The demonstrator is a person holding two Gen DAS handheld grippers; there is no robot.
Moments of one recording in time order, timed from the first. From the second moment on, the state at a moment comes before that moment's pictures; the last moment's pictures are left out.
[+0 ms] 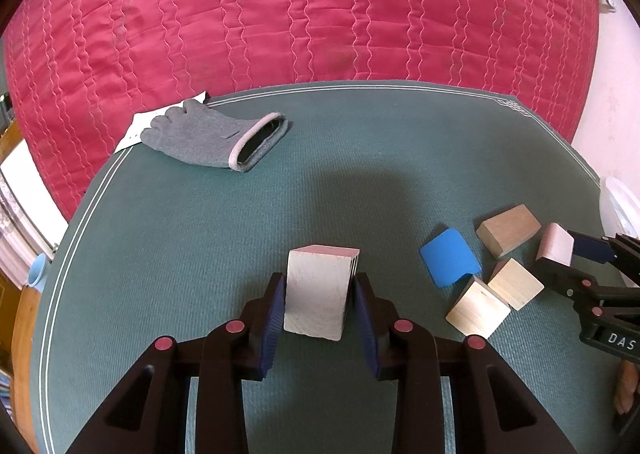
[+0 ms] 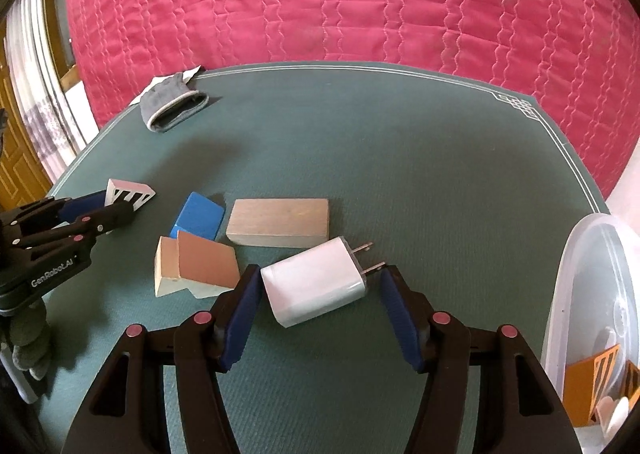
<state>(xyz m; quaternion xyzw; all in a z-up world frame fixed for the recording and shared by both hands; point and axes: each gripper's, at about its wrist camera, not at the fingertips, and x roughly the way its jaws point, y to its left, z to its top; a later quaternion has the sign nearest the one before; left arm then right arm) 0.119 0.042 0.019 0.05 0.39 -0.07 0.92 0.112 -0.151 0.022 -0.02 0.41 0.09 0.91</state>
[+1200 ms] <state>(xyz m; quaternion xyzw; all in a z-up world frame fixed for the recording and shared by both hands) 0.109 0.038 0.019 0.05 0.38 -0.07 0.92 0.022 -0.185 0.052 0.05 0.36 0.10 0.93</state>
